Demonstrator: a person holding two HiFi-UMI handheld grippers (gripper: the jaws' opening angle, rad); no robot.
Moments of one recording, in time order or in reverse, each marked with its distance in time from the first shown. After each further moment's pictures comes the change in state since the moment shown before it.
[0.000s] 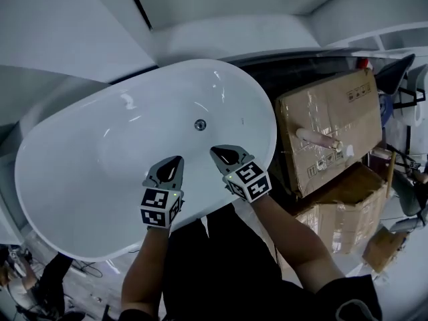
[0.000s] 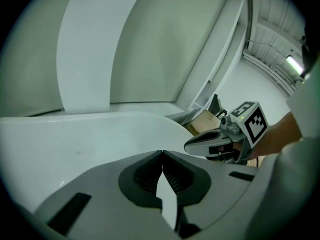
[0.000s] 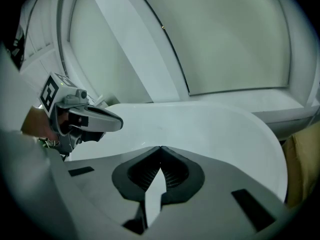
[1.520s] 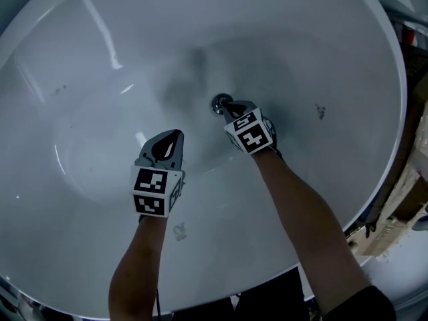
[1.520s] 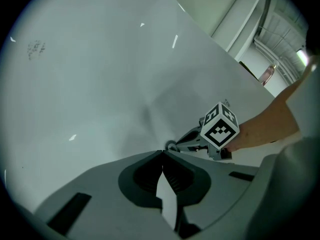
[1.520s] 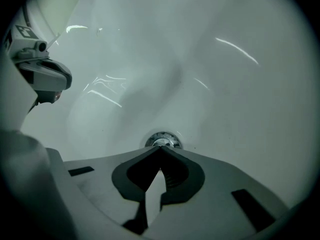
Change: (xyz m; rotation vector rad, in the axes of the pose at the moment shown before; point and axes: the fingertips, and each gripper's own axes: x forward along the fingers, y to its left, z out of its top) left arm 0.319 0.206 -0.272 -0.016 0.179 -0.048; right arm 0.388 -0.233 -0.313 -0.014 0.403 -0.199
